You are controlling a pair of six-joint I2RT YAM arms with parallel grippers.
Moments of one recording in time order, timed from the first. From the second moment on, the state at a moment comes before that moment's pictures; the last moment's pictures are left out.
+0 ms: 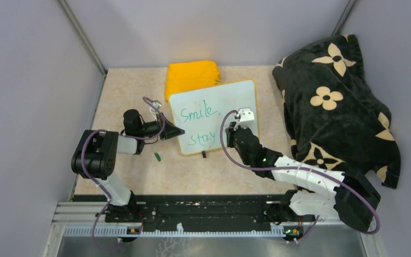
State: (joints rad) left arm -0.12 1.72 0.55 1.00 1.15 -0.46; right arm 0.90 1.12 0.60 0.20 0.58 0.36
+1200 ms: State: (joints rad) left arm -0.12 1.72 0.55 1.00 1.15 -0.46; right arm 0.89 0.97 0.54 0.11 0.57 0.40
